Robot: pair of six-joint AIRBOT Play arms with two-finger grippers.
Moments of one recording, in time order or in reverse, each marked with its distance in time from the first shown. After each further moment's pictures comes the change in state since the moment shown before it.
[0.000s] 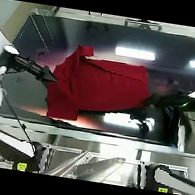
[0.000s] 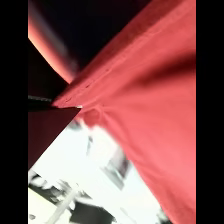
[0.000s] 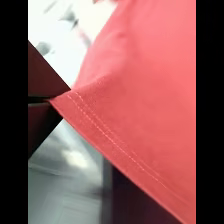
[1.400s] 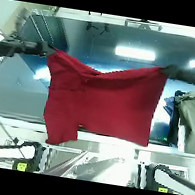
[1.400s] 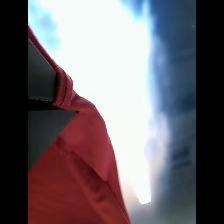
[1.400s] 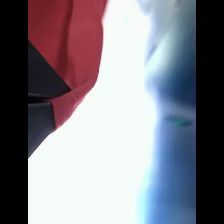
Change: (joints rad) left arm -0.123 0.237 -0.005 0.004 0.504 -0.021; right arm 0.031 -0.014 0.267 -0.058 -0.259 0.084
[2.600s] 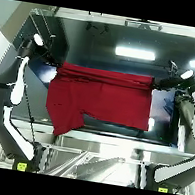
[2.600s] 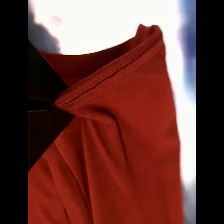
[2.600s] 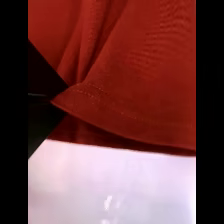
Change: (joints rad) left arm -0.155 -0.482 0.391 0.627 -0.120 -0.316; right arm 0.033 -0.457 0.220 -0.306 0.054 0.152
